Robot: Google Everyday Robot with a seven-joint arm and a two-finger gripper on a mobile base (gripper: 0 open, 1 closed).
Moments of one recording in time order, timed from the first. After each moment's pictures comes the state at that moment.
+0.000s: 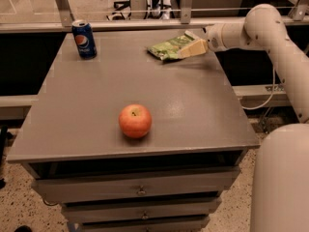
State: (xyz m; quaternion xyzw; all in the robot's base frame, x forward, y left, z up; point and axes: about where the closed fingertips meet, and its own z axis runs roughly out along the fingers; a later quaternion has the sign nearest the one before) arm 0.838 -0.157 0.860 -0.38 0.76 0.15 0.50
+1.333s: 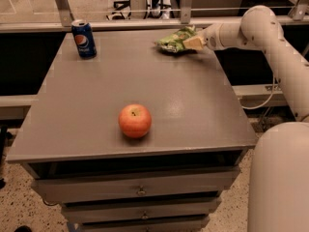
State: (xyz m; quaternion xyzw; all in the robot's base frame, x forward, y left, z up) arm 0.855 -0.156 0.861 -0.36 0.77 0.13 0.51
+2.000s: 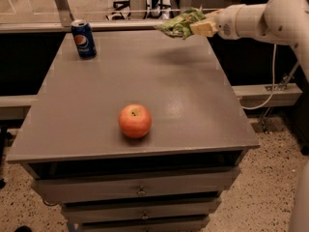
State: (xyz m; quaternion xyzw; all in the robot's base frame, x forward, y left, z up) arm 0.808 -0.162 0.940 -0.37 0.72 0.14 0.57
